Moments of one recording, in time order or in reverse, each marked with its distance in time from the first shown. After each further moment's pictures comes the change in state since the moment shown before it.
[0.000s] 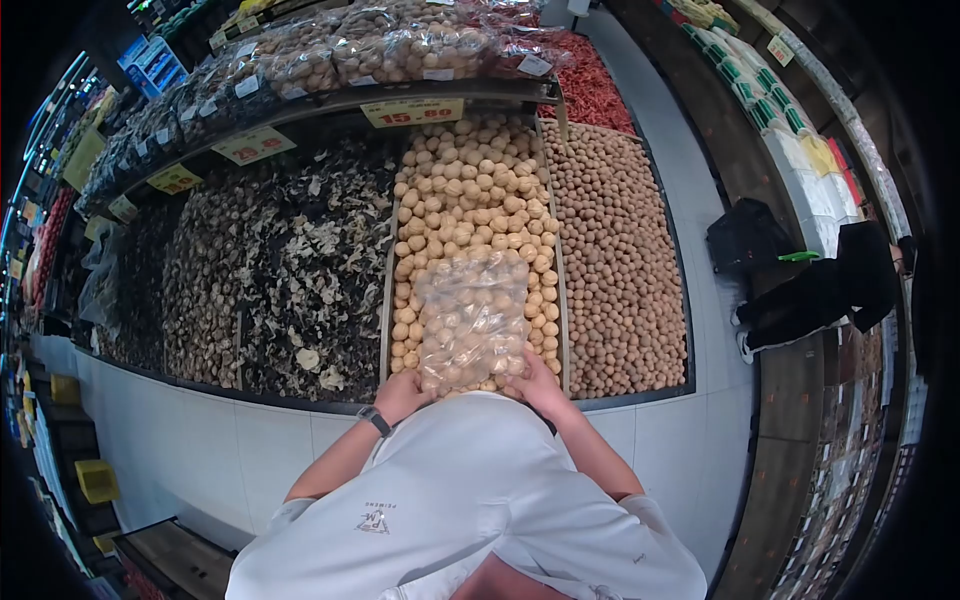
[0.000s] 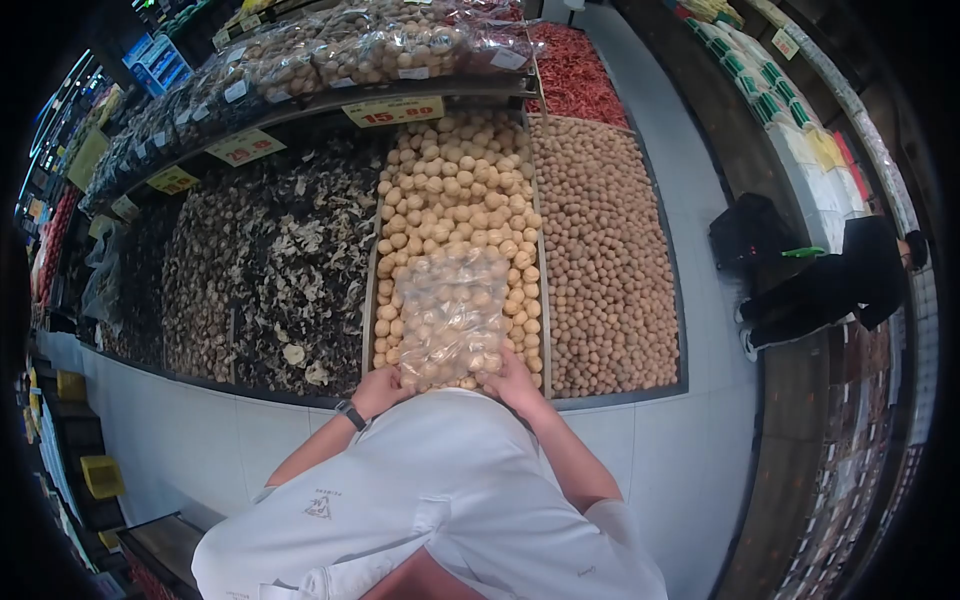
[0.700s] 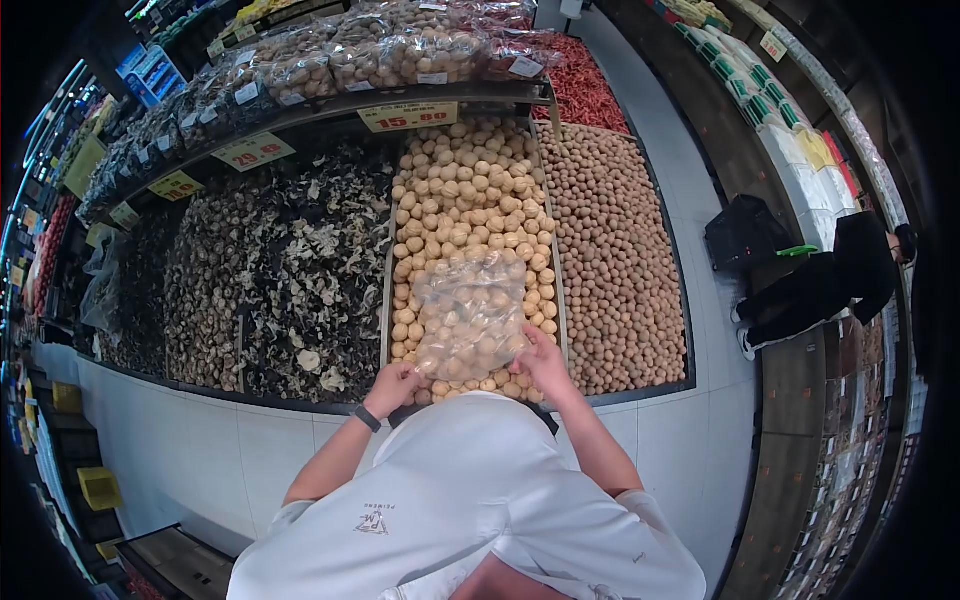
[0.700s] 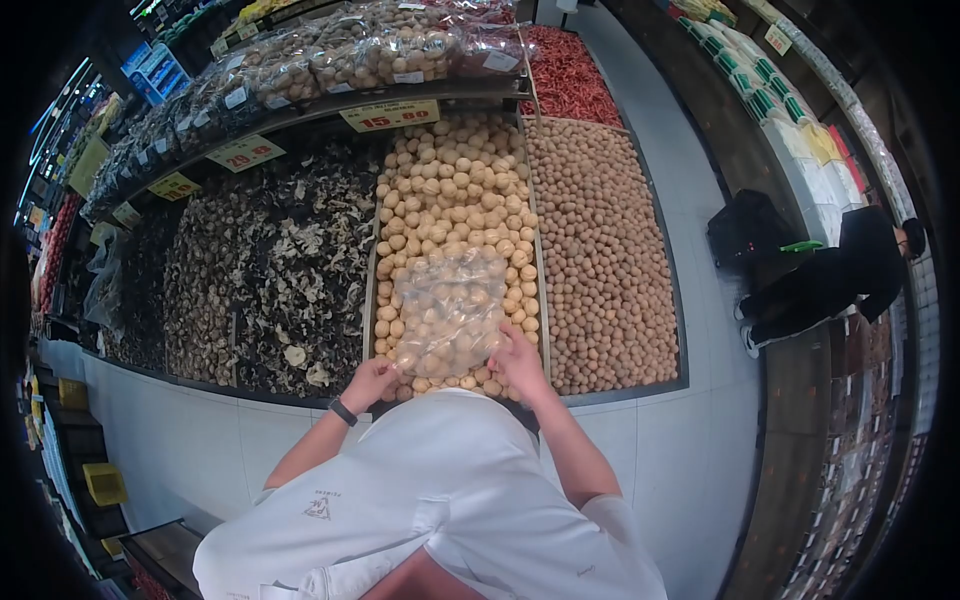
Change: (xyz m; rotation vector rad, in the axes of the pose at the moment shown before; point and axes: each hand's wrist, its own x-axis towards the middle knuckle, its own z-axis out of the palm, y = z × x) left_hand 0.005 -0.009 -0.009 -0.545 -0.055 -0.079; right_hand 0.017 -0.008 -0.015 -0.143 0.172 -0.122
